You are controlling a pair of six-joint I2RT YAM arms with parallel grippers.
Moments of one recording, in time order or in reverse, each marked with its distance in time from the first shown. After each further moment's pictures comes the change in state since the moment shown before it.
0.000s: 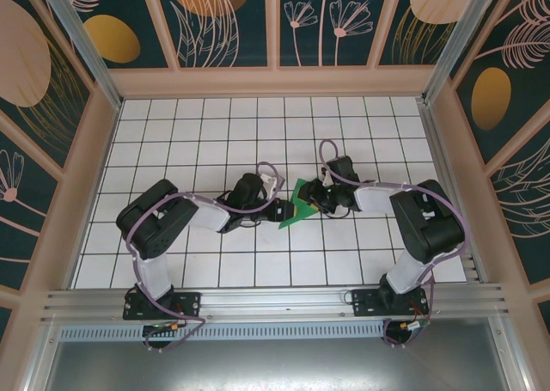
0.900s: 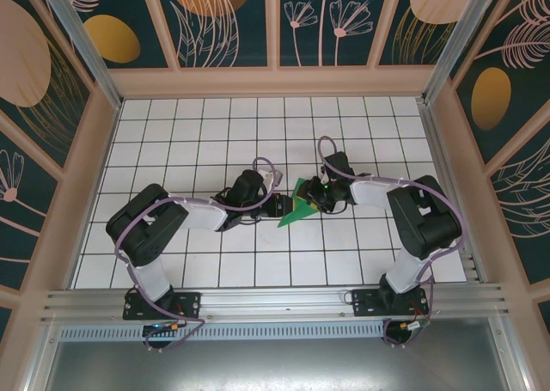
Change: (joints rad) left arm -0.010 -0.060 0.023 -0.081 -0.060 -0.058; right arm 0.015 0.051 0.087 -0.129 0.051 0.059
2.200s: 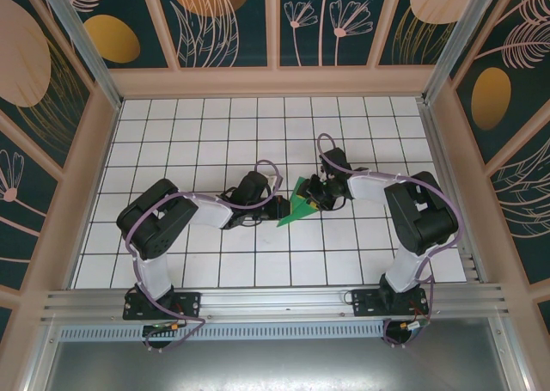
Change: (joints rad) left arm 0.000 0.079 0.042 -0.070 -0.043 -0.007; right arm 0.000 0.042 0.065 -0.092 0.005 0.026
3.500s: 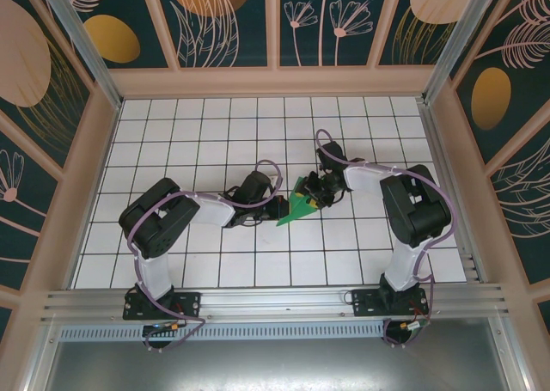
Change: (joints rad) left arm -0.005 0.016 0.030 -0.069 -0.058 0.009; right arm -0.006 0.077 0.118 -0.152 -0.019 0.000
